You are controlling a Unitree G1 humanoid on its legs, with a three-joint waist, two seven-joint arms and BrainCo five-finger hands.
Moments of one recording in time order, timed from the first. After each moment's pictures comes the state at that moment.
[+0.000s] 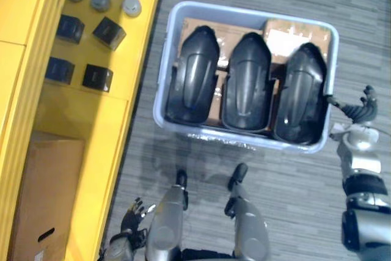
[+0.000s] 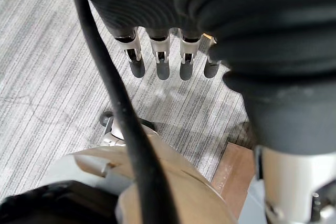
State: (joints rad) left arm 0.12 0.14 0.06 0.80 -0.35 -0.17 -0.09; right arm -0.56 -0.61 -0.19 0.71 0.19 0.04 -0.29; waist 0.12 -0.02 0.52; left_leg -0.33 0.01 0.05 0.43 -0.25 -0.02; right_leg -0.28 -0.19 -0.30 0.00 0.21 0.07
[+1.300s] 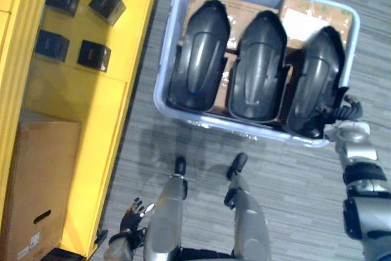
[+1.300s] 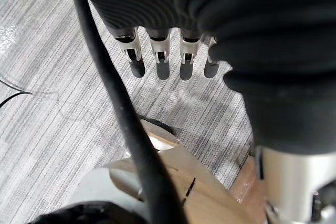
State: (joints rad) left arm 0.12 0.16 0.02 0.80 -0.43 -0.17 -0.08; right arm -0.68 -0.68 -0.08 0.87 0.02 0.20 -0.25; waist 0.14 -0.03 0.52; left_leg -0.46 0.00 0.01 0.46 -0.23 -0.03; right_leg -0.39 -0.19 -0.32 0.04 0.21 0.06
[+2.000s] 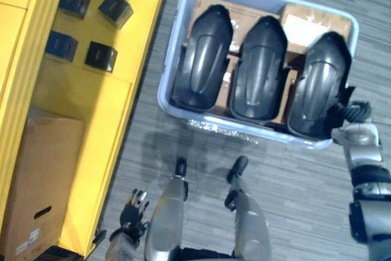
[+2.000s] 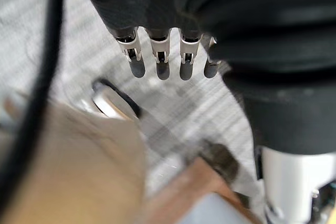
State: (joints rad) left arm 0.12 0.14 0.05 0.65 -0.89 -0.17 -0.16; right arm -0.59 -0.68 -0.09 0.77 -0.05 0.21 -0.30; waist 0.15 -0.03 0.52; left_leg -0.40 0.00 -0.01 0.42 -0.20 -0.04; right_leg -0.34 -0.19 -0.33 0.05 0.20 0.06
